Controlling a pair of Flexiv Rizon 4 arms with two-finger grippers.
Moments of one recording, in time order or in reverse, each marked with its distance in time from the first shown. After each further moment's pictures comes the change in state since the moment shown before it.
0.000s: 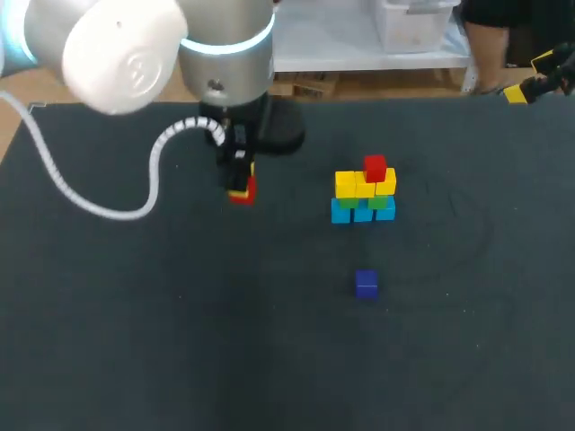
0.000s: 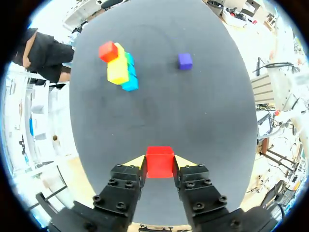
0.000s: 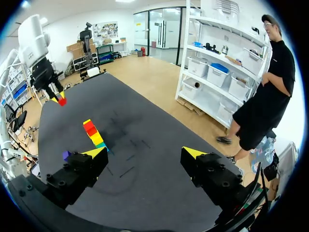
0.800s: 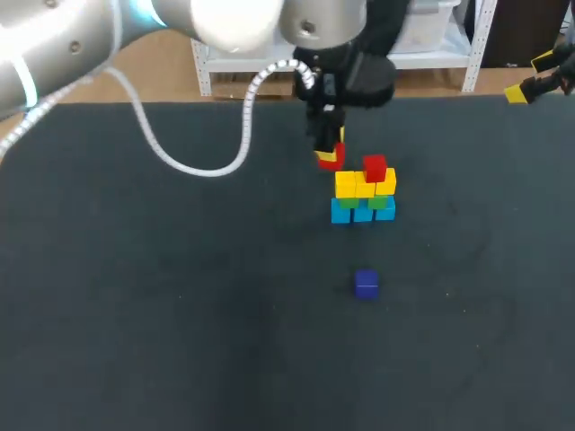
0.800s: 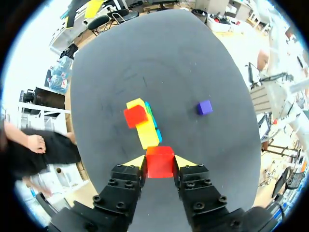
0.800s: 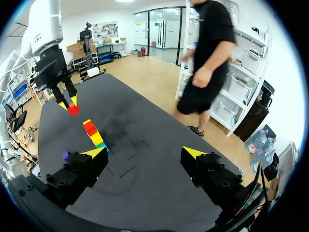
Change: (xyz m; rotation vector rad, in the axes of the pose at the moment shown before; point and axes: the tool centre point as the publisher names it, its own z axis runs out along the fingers) left arm -0.113 0.072 -0.004 0.075 -0.134 0.133; right arm 0.000 0.000 0.000 0.000 0.000 0.000
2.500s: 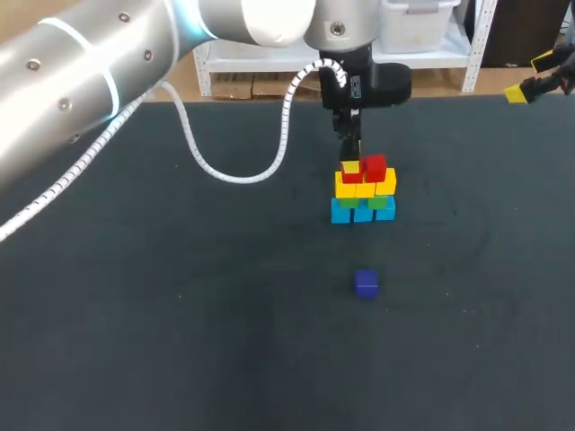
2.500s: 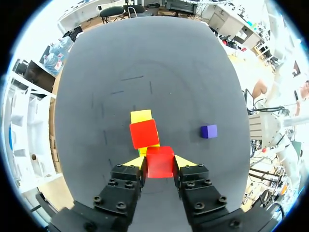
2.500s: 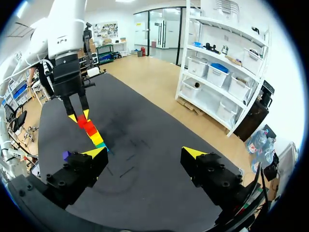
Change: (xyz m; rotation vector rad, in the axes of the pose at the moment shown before) left arm -0.023 0.015 0.040 0.160 -0.065 -0.183; right arm 0.000 0.000 0.000 0.000 0.000 0.000
